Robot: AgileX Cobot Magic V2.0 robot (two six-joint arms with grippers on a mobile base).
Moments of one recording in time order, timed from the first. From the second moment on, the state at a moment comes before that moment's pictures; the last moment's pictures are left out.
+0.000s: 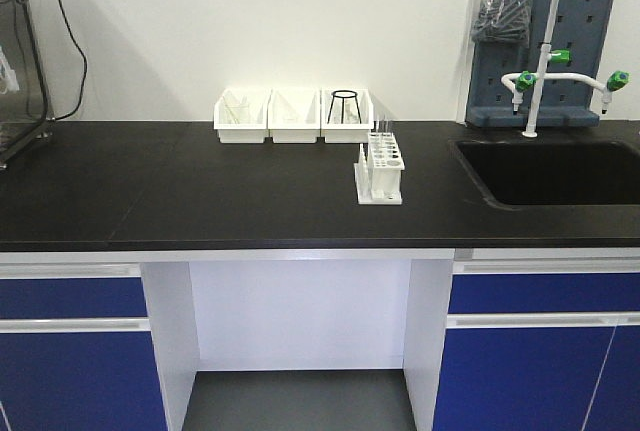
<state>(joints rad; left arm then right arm) 0.08 -0.01 0.03 0.05 0.29 -0.16 0.05 -0.01 0.03 -0.15 0.07 0.08</state>
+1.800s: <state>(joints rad) 0.08 -0.01 0.03 0.05 0.29 -0.16 0.05 -0.01 0.03 -0.15 0.07 0.08</state>
